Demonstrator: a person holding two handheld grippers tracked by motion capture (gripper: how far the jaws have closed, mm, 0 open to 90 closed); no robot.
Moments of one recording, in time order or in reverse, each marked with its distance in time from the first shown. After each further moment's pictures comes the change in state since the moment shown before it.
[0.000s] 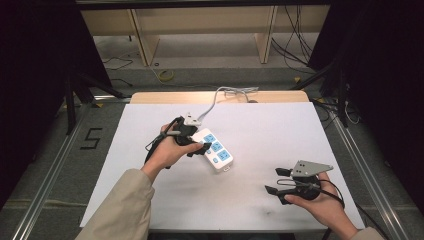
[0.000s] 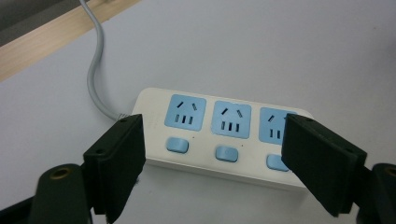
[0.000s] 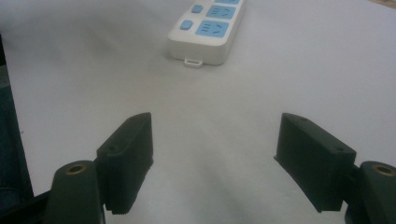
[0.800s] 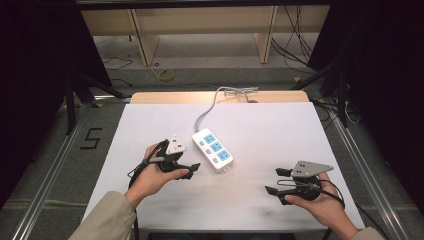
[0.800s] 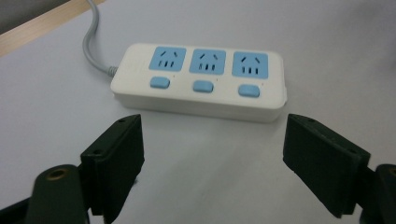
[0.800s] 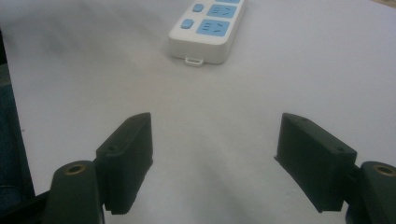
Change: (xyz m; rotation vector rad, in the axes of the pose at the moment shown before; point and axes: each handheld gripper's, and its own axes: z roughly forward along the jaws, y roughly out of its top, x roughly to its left) left arm -0.021 -0.067 -0.038 -0.041 0.016 0.049; right arm 0.000 -0.001 0.000 -0.001 0.001 -0.002
